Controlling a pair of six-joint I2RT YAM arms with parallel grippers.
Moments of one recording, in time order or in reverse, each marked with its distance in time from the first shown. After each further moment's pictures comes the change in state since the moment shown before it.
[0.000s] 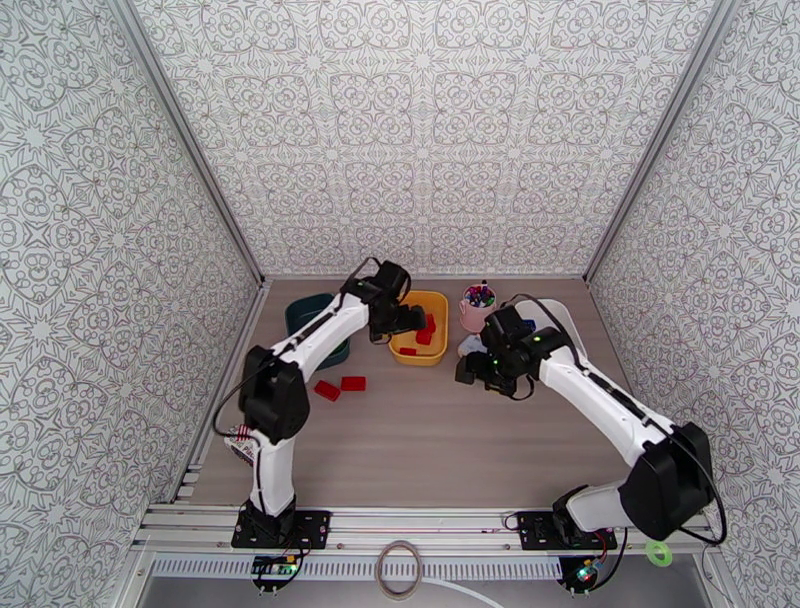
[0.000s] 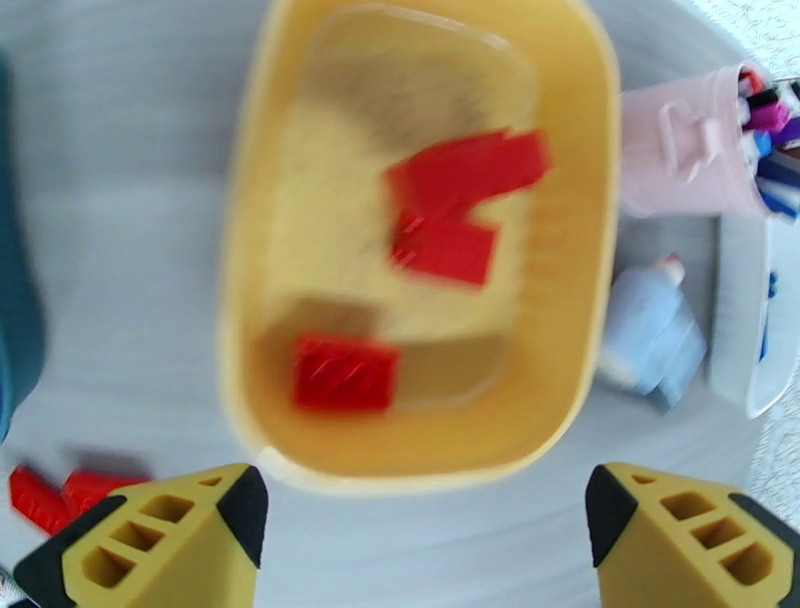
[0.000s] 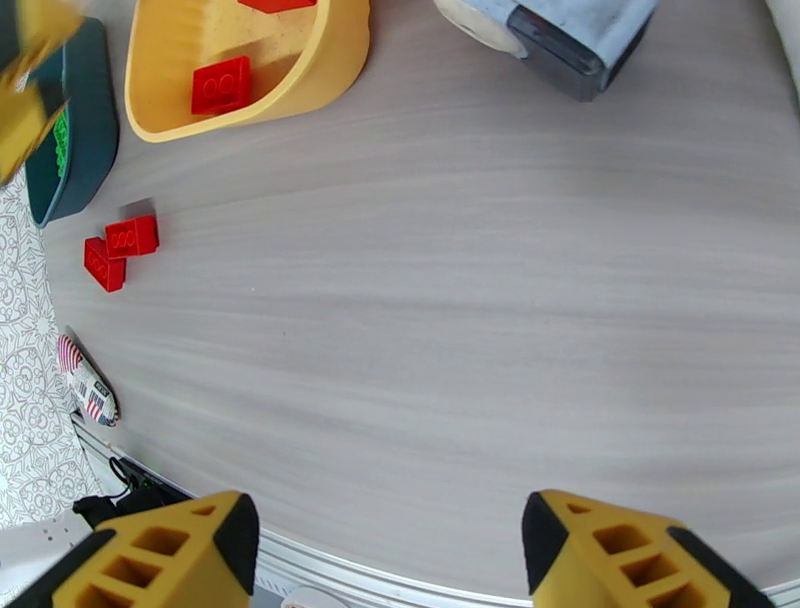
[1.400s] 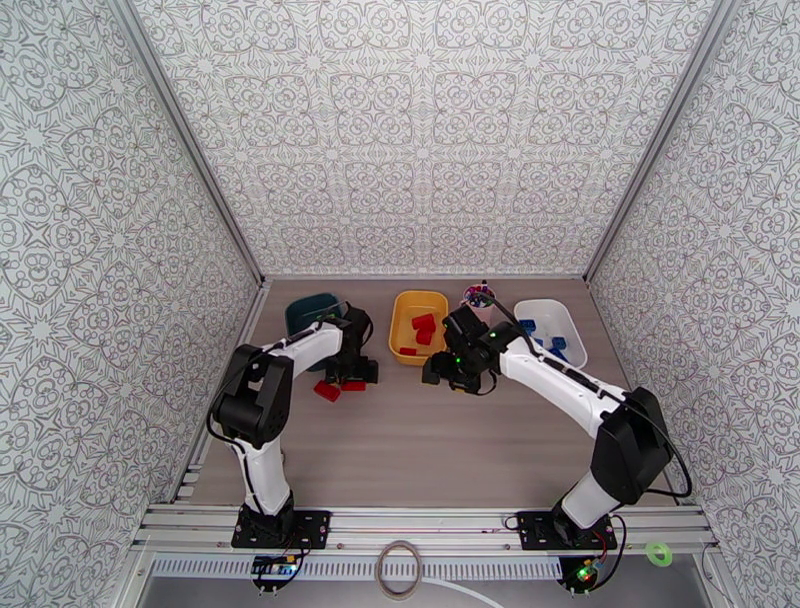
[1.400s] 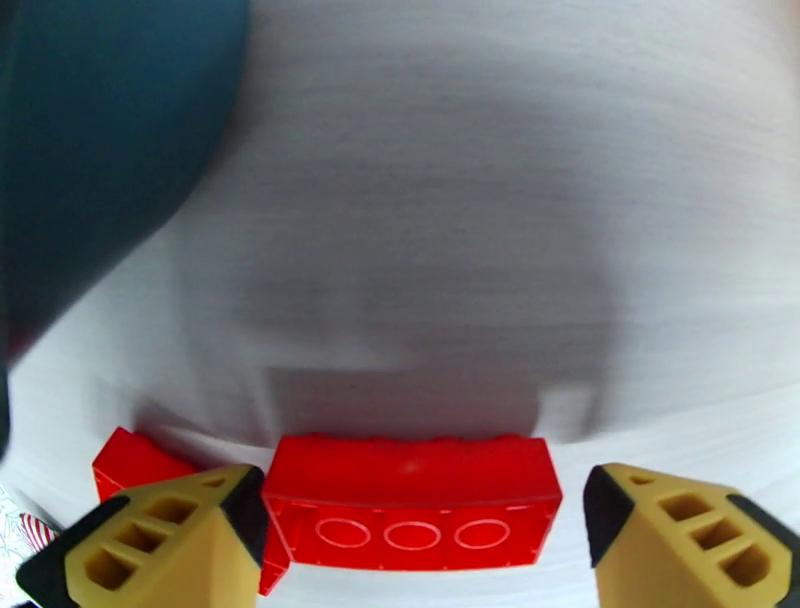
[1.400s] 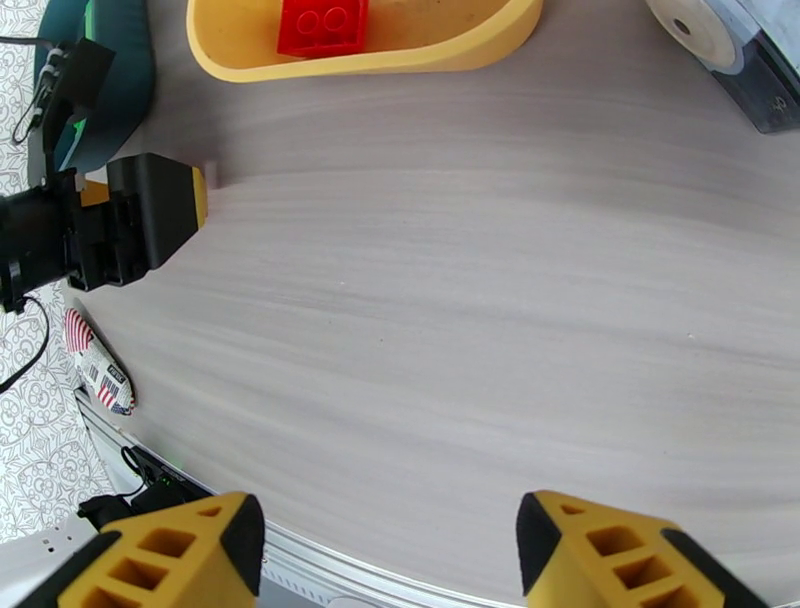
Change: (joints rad) left arm 0.164 -0.013 -0.445 0.038 -0.077 0.293; right arm 0.183 0.159 0.128 0.053 0.018 0.109
